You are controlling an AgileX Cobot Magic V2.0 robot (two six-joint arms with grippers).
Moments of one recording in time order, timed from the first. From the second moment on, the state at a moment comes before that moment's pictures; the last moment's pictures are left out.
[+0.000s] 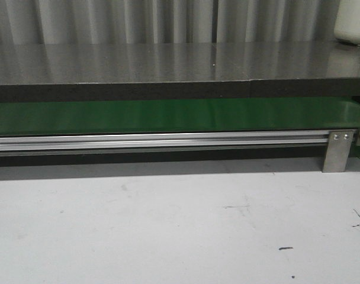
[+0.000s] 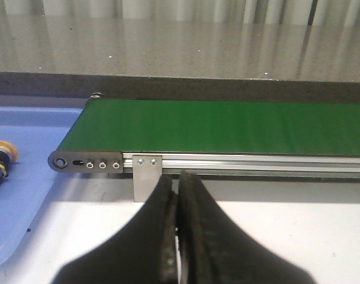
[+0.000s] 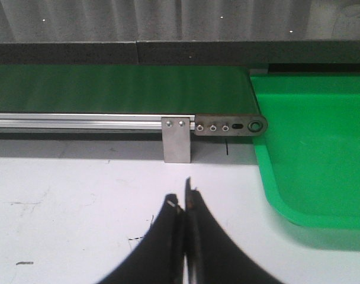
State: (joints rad) left arm 0.01 0.00 0.01 0.00 0.18 -0.03; right arm 0.07 -0.01 0.03 0.10 0.20 -0.03
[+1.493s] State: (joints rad) left arm 0.01 0.00 -0.12 0.01 -0.09 -0.03; right arm 0.07 -0.01 -0.13 0.10 0.11 -0.03
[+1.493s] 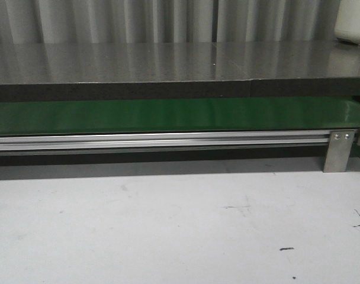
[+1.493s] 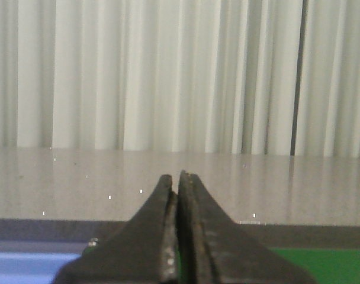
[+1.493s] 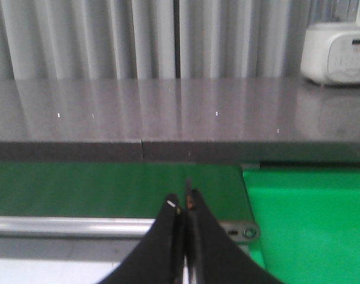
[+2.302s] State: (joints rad) left arm 0.01 0.44 -0.48 0.08 0.35 -0.03; right arm 0.07 0.47 -0.50 0.10 0.35 -0.03
